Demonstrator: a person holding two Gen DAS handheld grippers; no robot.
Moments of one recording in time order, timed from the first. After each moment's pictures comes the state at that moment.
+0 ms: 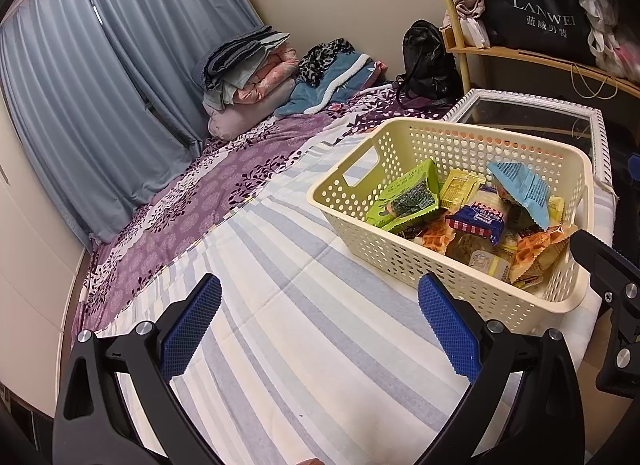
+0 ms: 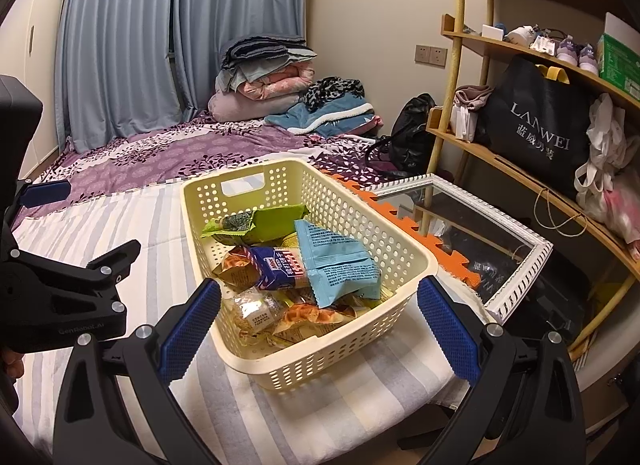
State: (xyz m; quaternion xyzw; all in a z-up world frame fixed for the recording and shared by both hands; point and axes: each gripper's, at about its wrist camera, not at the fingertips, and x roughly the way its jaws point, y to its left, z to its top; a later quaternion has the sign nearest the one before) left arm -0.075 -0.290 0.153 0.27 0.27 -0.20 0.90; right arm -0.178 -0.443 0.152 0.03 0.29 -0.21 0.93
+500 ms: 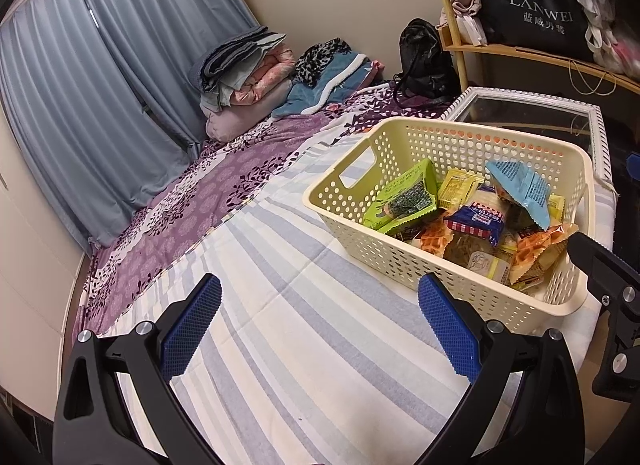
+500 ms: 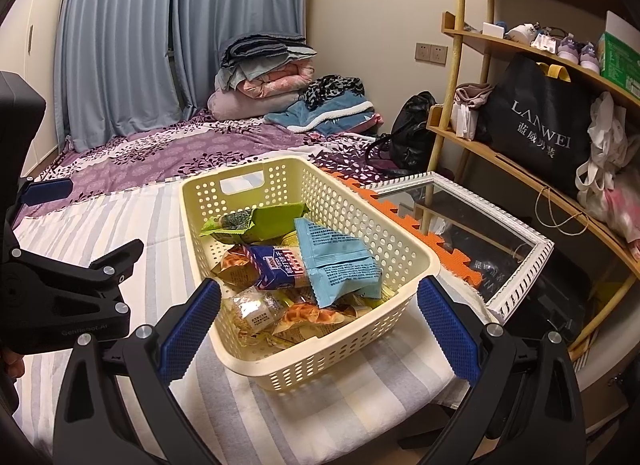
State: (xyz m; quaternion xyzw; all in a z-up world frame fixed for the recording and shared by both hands) left arm -0.074 -0.292 0.151 0.27 0.27 -0.21 0.90; right arm -0.173 -0.444 0.151 0.03 0.29 -0.21 0.93
